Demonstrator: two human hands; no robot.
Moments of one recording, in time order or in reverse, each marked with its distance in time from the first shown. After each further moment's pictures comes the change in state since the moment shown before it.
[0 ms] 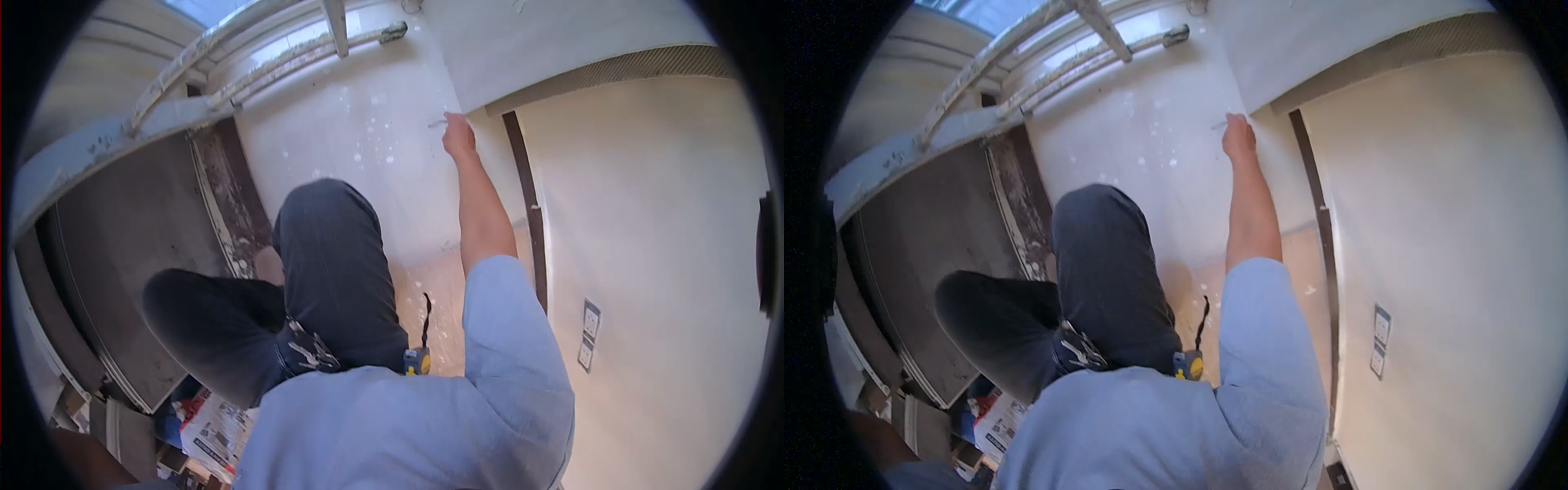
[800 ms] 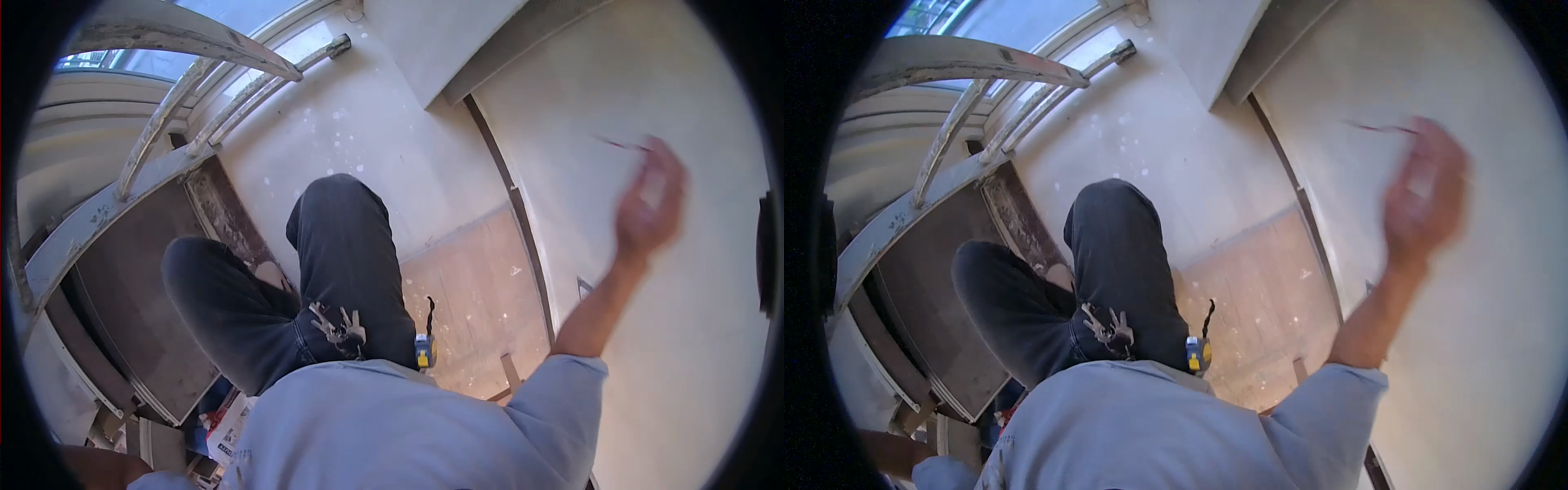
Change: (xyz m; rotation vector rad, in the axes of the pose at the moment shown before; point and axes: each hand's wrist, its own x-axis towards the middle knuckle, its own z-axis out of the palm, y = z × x) left_hand 0.012 -0.005 -0.060 -0.048 0.055 -0.164; right_hand -0.178 0.006 -0.419 -0.401 0.935 -0.349
